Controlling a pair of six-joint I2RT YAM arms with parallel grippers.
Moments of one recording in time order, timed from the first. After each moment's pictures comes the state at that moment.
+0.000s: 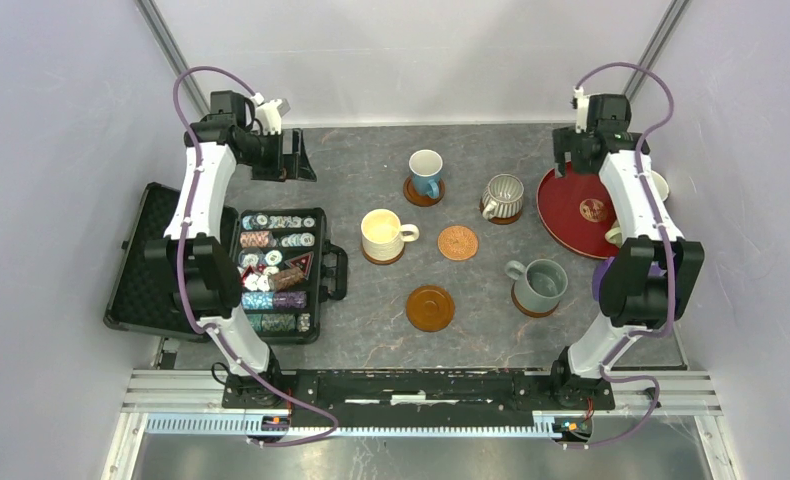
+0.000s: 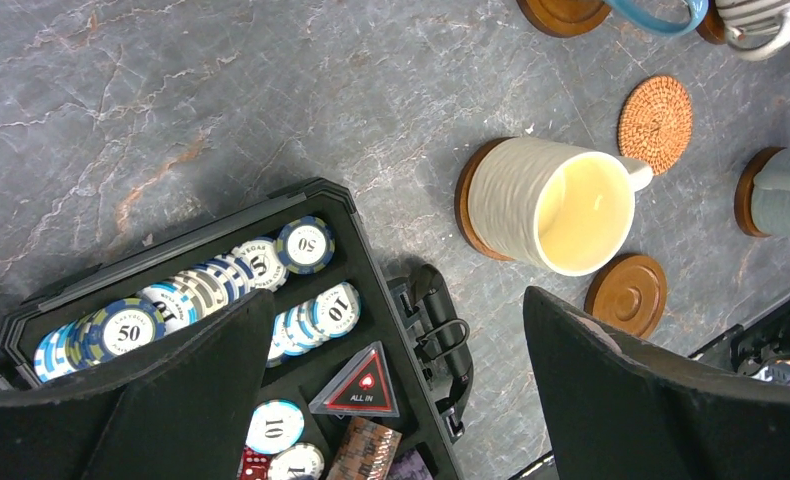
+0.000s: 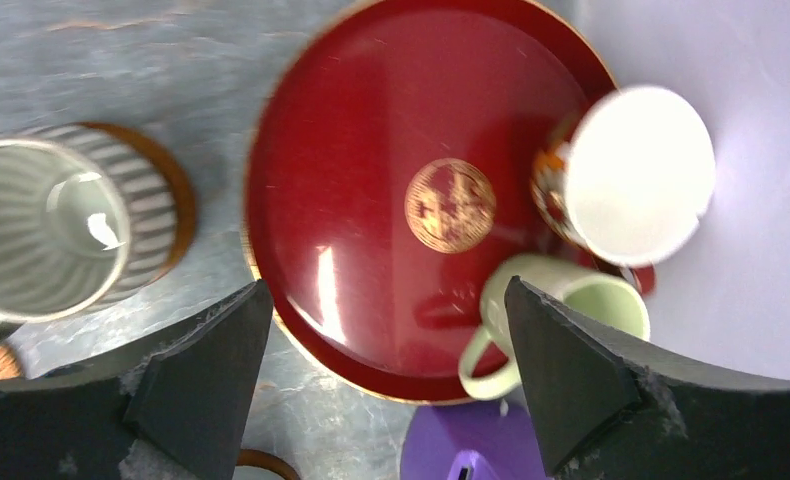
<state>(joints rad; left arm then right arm) 0.07 1.78 1.77 -1.00 0.53 0.15 -0.07 1.72 1.59 -0.68 0.11 -0.21</state>
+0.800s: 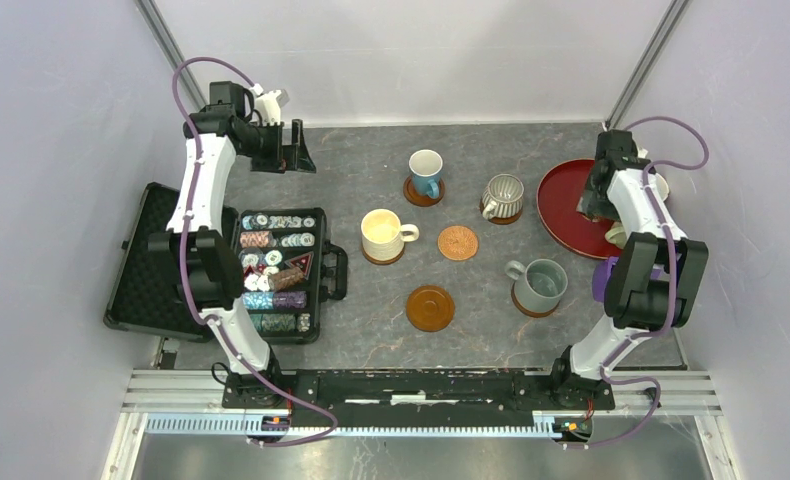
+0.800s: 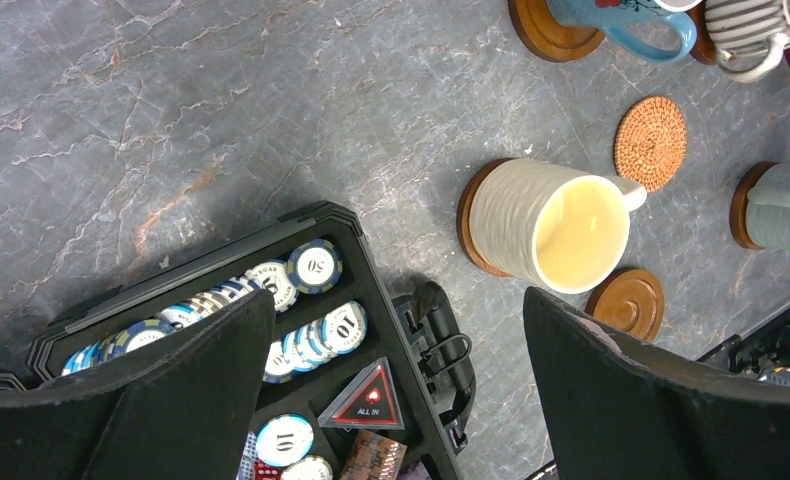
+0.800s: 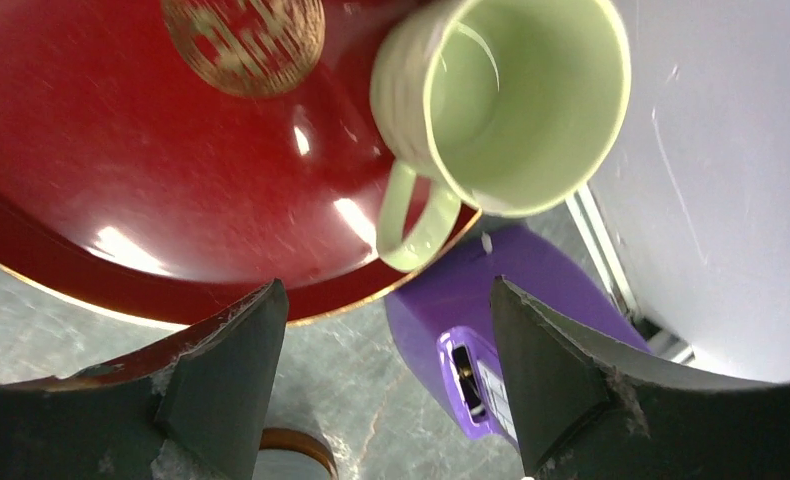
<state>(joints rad) 0.07 1.84 1.88 -1.03 0.53 0.15 -0.19 1.71 1.39 -0.78 0.46 0.21</state>
